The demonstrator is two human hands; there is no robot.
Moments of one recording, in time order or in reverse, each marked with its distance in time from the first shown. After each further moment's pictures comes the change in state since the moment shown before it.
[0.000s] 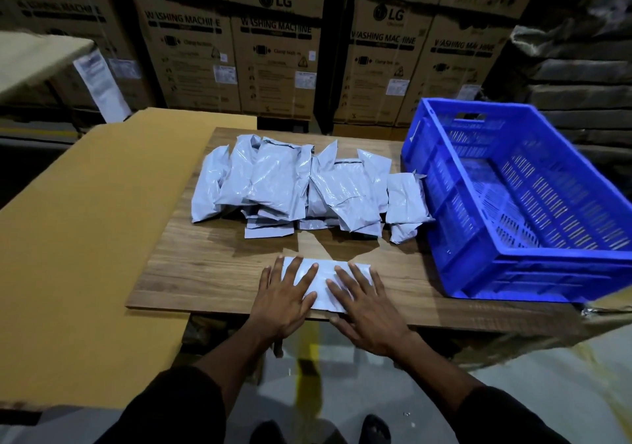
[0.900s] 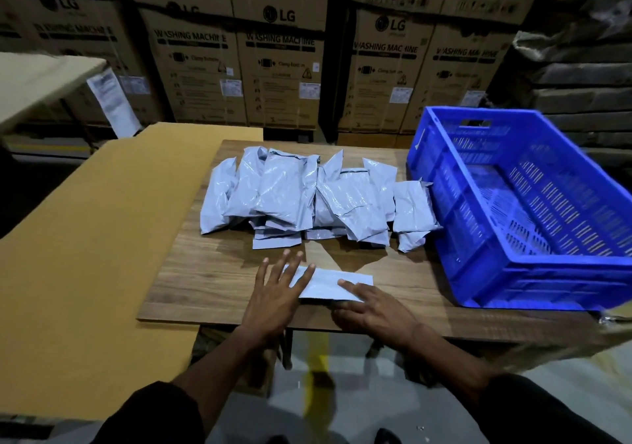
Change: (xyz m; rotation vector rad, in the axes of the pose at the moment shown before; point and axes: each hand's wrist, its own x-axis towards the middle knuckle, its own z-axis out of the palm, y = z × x) left_hand 0.003 -0.028 -0.021 0.188 0.256 0.105; right_hand 0.021 0.023 -0.006 -0.064 0.285 -0.473
